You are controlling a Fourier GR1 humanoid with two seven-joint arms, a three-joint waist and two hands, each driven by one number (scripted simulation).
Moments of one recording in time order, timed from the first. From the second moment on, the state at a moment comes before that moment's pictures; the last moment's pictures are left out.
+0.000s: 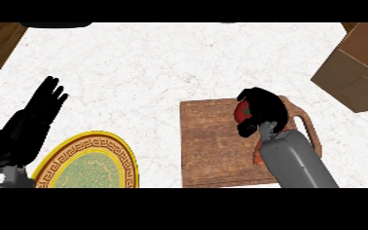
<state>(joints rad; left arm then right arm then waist) -0.01 0.24 0.18 -1.67 0.24 -0.08 0.28 -0.39 -0.15 0.30 -1.44 0.75 0.37 0.90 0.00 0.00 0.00</state>
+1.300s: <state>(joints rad) -0.03 0.22 0.20 -1.70 0.22 -0.09 0.33 -0.36 -0.39 0.27 -1.53 0.85 0.40 0.30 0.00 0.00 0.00</state>
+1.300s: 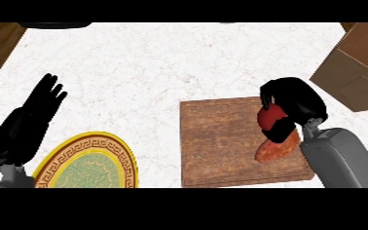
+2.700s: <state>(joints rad) -0.03 0.20 0.21 -1.70 0.21 -0.11 0.32 -0.61 -0.59 -0.23 -1.74 0.77 0.50 0.41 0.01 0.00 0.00</state>
